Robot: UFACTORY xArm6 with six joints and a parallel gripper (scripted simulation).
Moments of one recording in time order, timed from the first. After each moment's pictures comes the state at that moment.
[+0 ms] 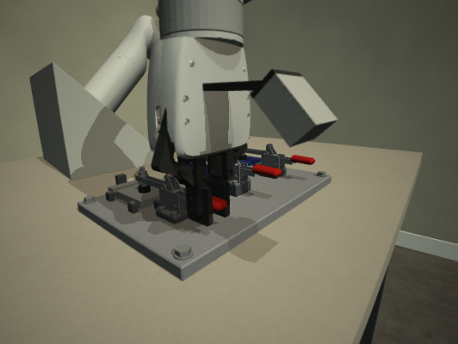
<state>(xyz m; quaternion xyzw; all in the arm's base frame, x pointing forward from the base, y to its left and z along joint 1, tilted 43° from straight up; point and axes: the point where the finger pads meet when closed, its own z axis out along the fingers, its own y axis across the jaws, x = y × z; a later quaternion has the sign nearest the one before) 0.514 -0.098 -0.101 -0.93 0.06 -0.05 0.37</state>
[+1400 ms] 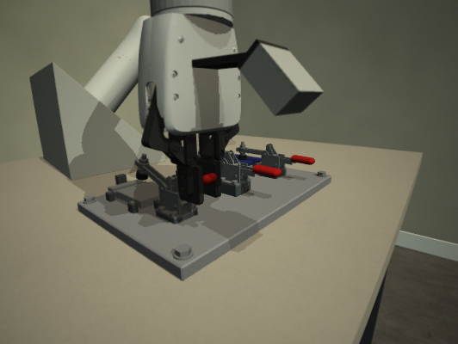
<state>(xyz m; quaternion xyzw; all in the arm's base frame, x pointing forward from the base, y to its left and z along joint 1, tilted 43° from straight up) 0.499 -0.109 -0.087 -0.93 0.06 -0.05 0.37</state>
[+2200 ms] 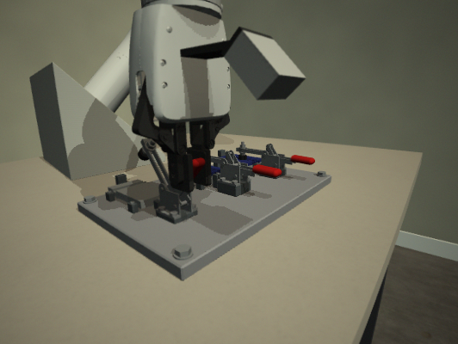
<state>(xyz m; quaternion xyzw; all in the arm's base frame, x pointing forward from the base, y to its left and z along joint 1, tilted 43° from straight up) 0.484 -0.114 -0.081 -0.93 0.06 -0.06 0.37</state>
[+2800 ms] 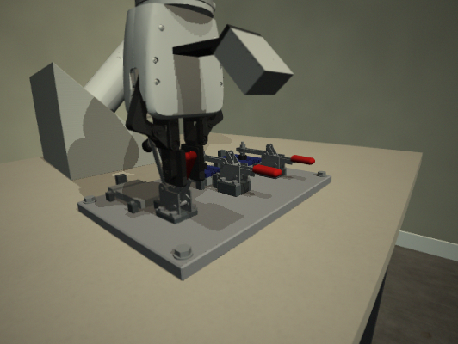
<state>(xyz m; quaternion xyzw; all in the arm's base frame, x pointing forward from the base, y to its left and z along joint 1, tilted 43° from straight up) 0.473 -0.114 -0.079 -0.93 0.06 -0.06 0.37</state>
